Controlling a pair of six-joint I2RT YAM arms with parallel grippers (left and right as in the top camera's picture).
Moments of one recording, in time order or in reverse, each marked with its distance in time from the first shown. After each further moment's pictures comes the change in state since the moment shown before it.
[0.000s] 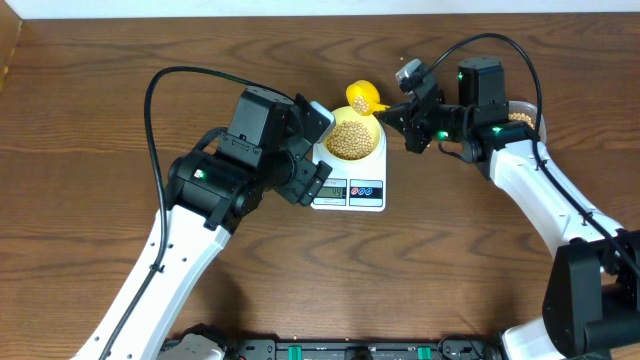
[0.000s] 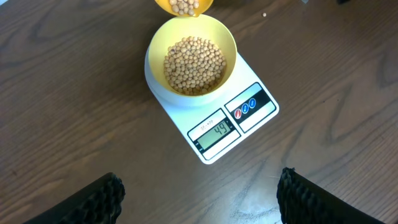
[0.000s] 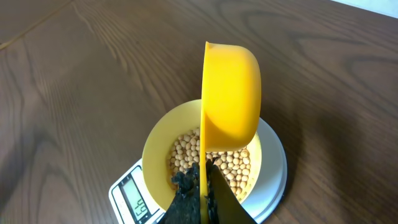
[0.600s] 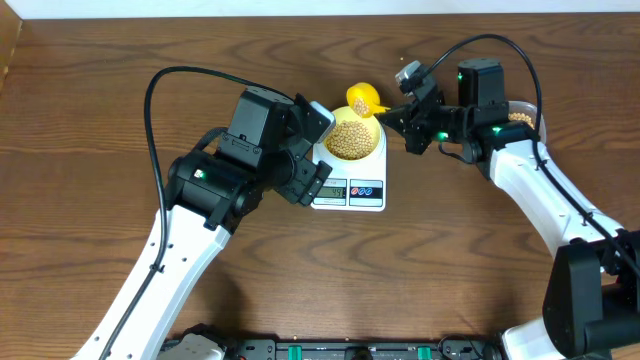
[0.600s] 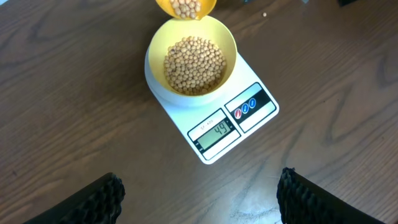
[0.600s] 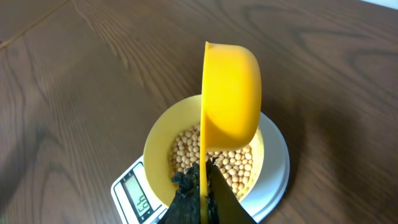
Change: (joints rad) left arm 0.000 0.000 0.000 0.000 0.000 0.000; right arm 0.000 0.000 0.000 -0.029 0.000 -0.001
